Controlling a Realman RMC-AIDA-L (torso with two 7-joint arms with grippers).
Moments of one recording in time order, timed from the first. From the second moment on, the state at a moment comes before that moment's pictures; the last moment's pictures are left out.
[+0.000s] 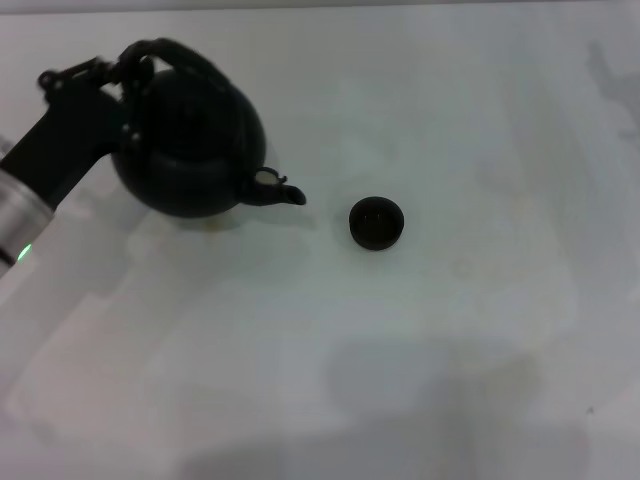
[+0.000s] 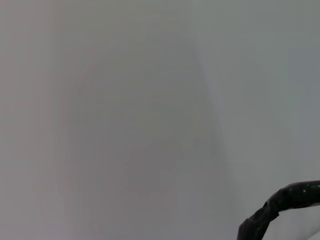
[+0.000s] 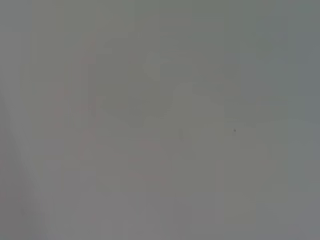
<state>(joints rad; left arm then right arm) -0.44 -2.08 1.27 0.11 0.64 1.33 -0.22 0.54 2.03 -1.06 -0.10 -0.35 -1.03 0.58</state>
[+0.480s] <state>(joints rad) -0.55 -2.08 1.28 0.16 0.74 1.25 -0.15 0.54 2.03 -1.06 -0.09 -0.35 -1.03 0.58</state>
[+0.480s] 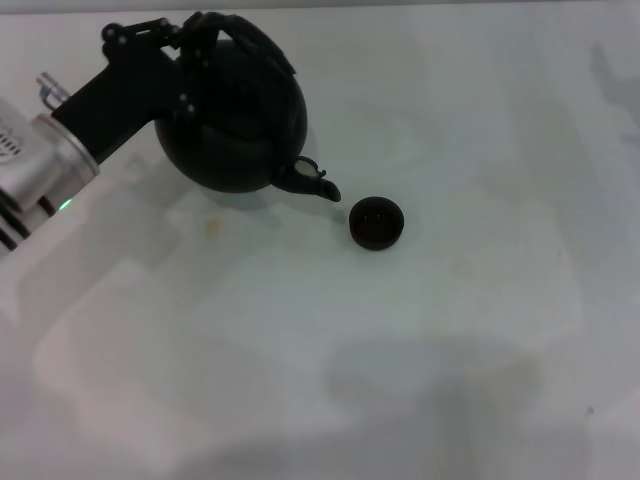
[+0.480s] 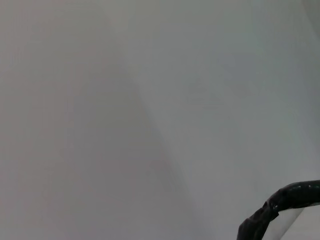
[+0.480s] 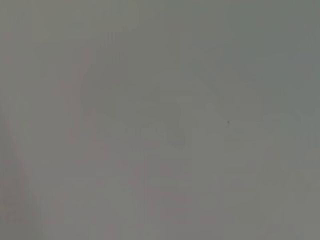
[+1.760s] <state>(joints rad) -0.59 -2.08 1.28 0.23 0.75 1.21 -0.04 0.54 2.03 -1.06 -0.10 -0.35 -1.04 0.58</state>
